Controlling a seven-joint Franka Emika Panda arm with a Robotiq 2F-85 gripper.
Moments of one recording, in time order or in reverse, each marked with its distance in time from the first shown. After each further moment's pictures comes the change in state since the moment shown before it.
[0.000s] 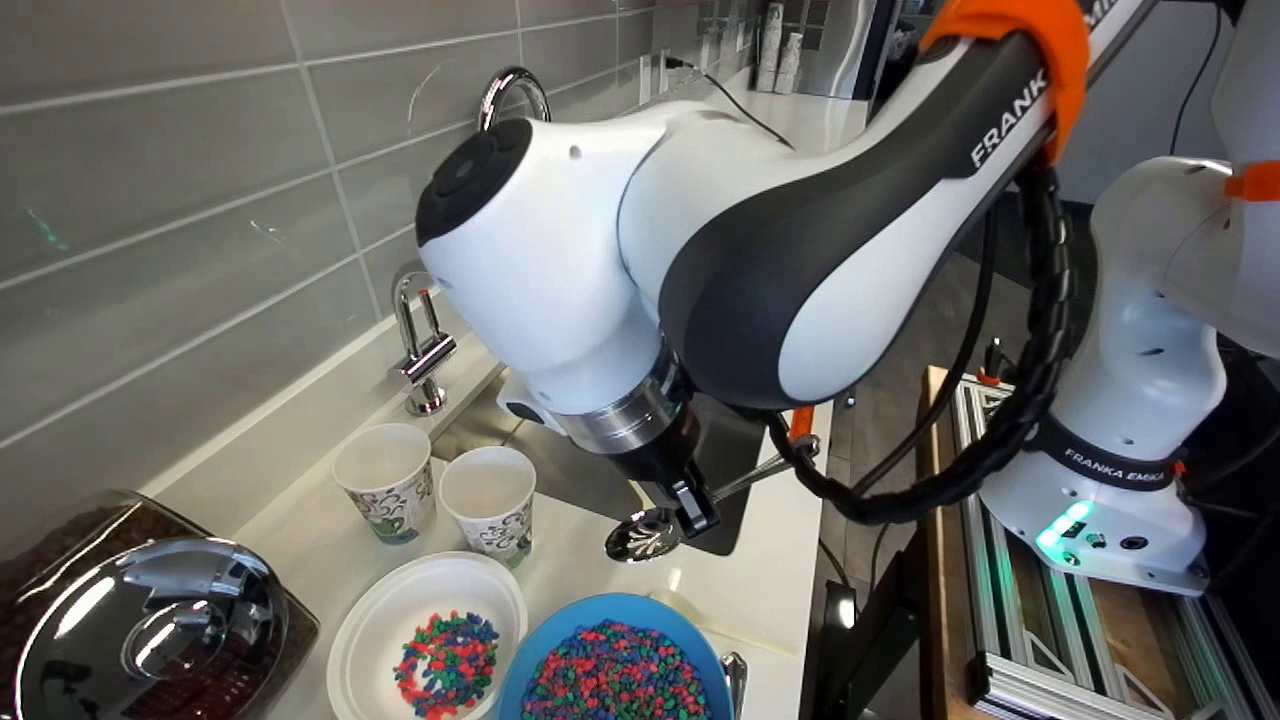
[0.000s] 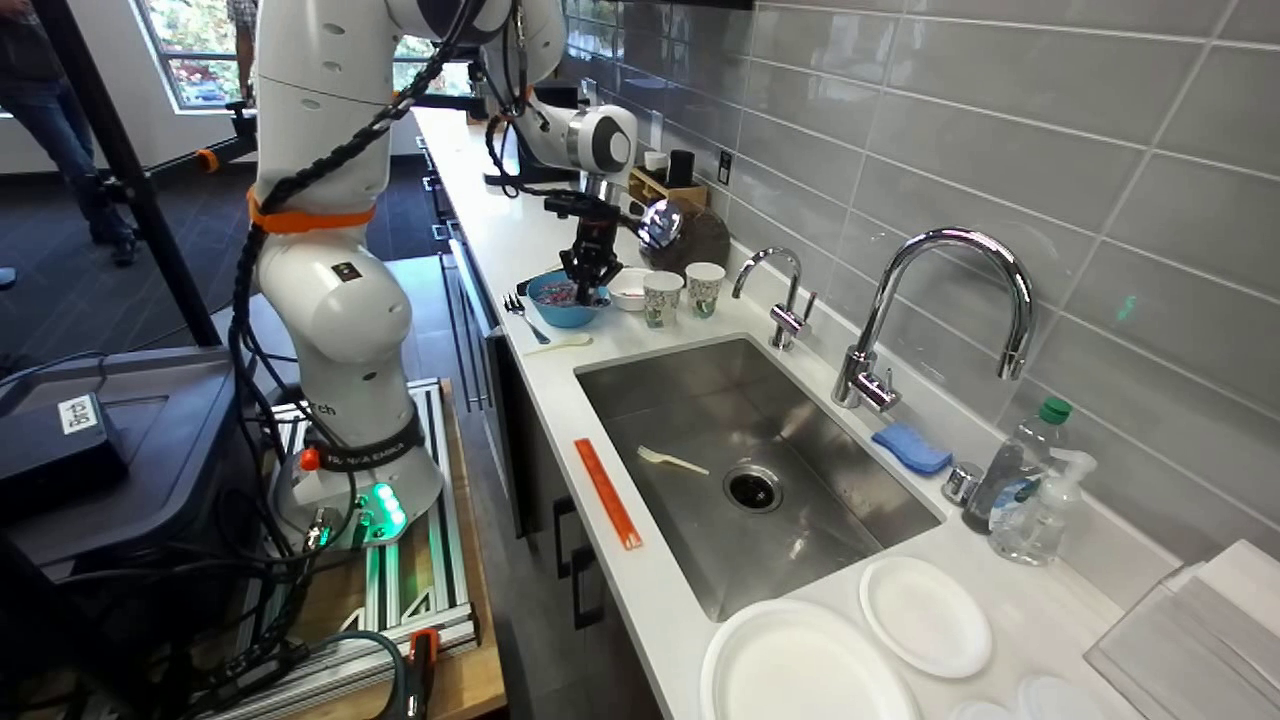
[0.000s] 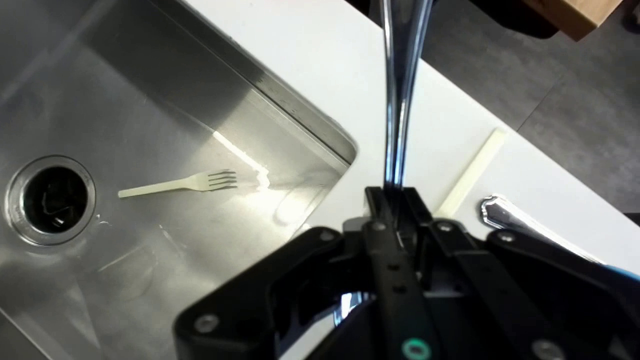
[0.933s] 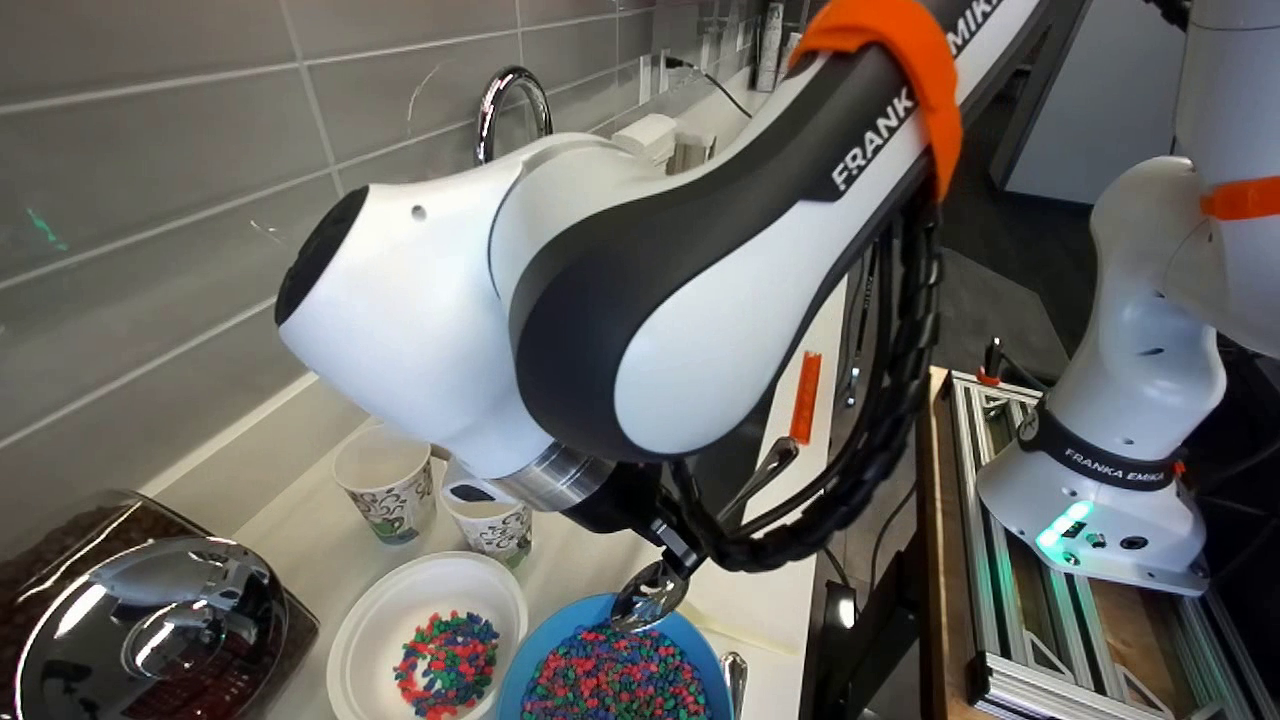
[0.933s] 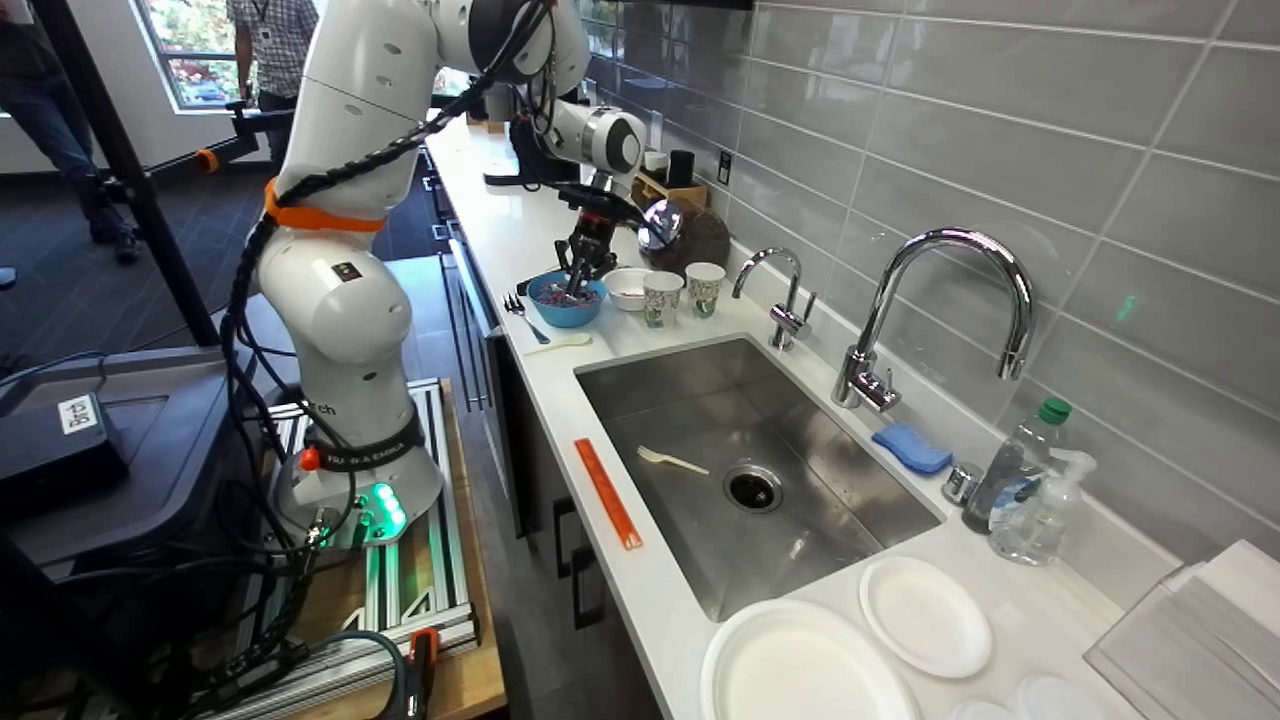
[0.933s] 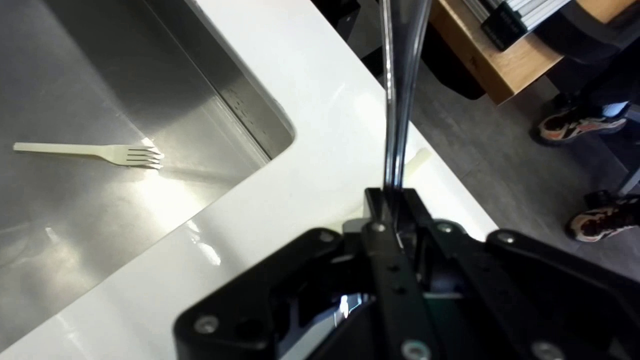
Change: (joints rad) arm 0.002 0.187 0.051 0.246 0.052 -0.223 -0.229
